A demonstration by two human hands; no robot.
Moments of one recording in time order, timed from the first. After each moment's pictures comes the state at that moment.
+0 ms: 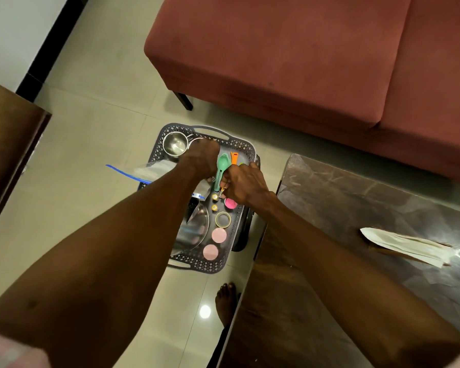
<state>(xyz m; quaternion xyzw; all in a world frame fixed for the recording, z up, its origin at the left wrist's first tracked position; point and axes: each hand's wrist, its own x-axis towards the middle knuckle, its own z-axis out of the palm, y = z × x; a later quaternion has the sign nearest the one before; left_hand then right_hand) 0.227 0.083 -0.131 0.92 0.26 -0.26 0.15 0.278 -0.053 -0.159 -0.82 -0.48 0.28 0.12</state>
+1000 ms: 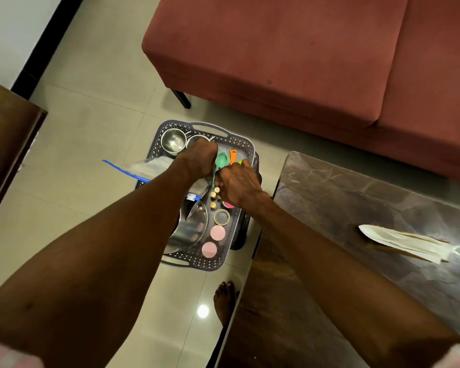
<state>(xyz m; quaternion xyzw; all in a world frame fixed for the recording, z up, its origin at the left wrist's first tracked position) 0.215 0.087 -0.135 0.93 0.21 -0.22 0.19 0.266 -0.048 -0.160 -0.80 -0.56 0.20 0.05</state>
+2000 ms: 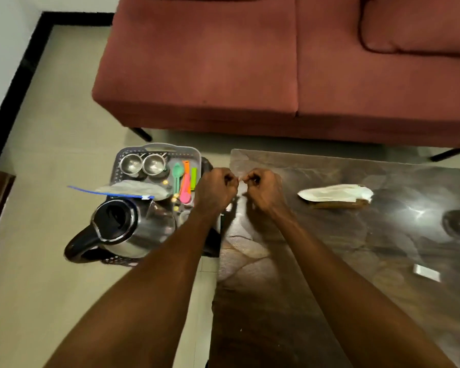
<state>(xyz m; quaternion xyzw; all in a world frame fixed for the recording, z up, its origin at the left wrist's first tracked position) 0.230 -0.100 -0.096 0.90 0.28 0.00 0.34 0.293 -0.226 -0.090 -0.88 -0.14 0.24 0.39</state>
